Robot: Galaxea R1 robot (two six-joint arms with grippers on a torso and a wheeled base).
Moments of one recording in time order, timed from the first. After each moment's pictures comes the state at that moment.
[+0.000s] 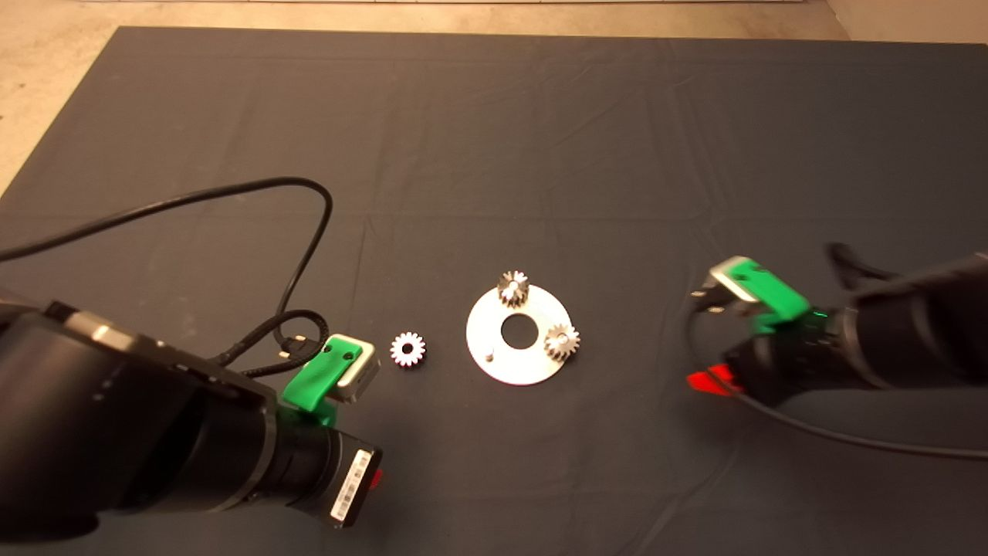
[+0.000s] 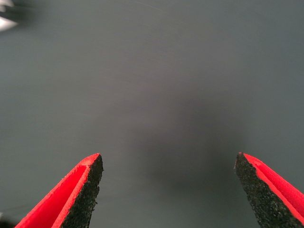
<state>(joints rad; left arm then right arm) -0.37 2.33 -0.33 0.41 1.51 -1.63 0.29 2.11 -0.44 -0.63 -1.54 1.35</state>
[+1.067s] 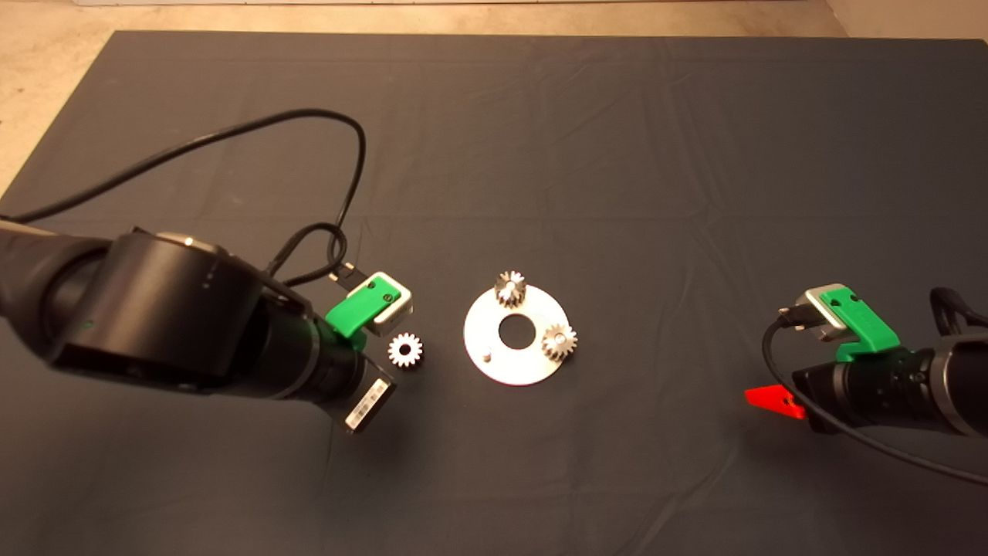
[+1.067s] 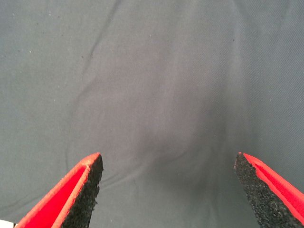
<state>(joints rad) -0.37 2.35 -0.54 0.53 1.51 -1.13 0.21 1.95 -0.38 -0.71 -1.46 1.41</state>
